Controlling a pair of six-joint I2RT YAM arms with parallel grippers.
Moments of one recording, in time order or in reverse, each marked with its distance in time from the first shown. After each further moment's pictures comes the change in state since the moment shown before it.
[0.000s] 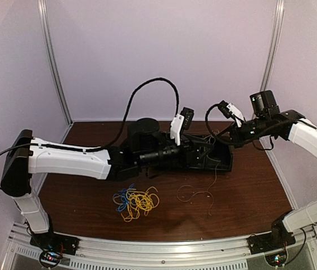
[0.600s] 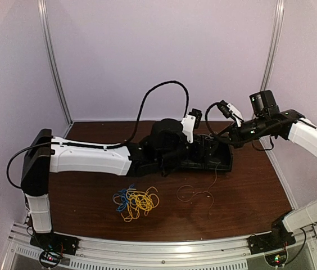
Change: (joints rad) left arm -0.006 0.208 0.242 -0.181 -0.266 0.002; right arm 0.000 0.005 0.006 -0.012 -0.084 0.042
